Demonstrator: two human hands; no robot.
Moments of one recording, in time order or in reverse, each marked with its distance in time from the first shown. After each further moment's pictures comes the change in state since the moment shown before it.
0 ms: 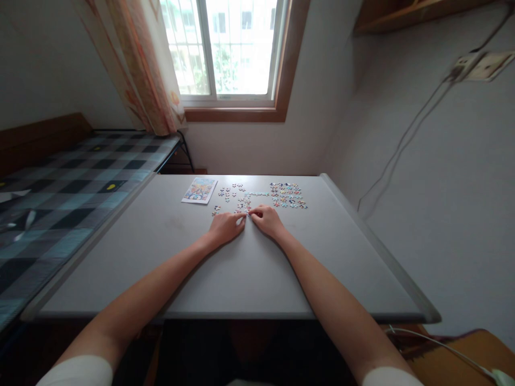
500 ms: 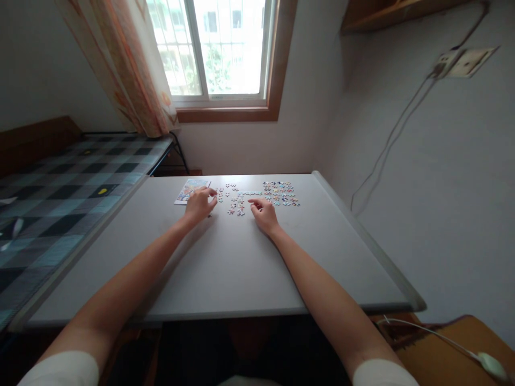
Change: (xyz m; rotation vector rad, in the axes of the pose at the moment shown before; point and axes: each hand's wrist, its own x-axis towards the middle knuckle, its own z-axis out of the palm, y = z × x) left_hand 0.041 -0.064 -0.029 -0.078 0.242 -0.115; right_hand 0.005 0.005 0.000 0.285 0.247 0.063
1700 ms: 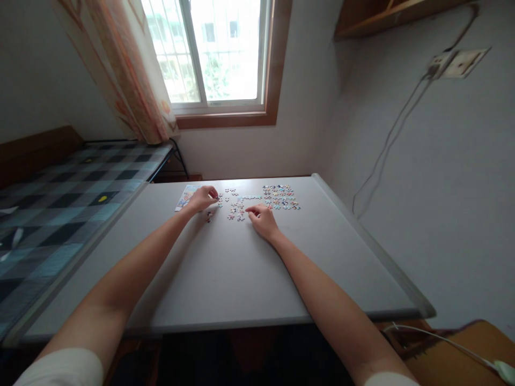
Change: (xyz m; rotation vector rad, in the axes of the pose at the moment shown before) left_hand 0.056 -0.026 0.019 -0.242 -0.220 -0.005; right_hand -0.002 -0.001 0.000 -0.074 -0.067 -0.032
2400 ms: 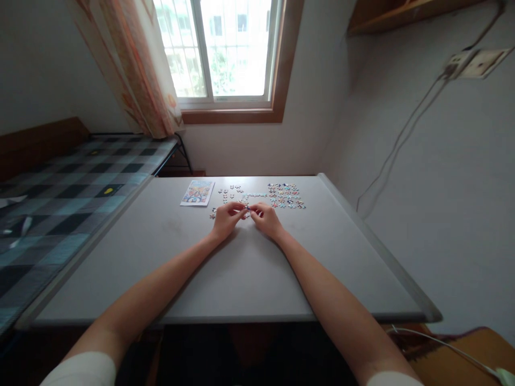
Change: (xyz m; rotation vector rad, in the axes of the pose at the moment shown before) left_hand -0.081 0.074 0.063 -0.828 0.256 0.053; right_hand -0.001 0.000 0.004 0.103 -0.058 -0.134
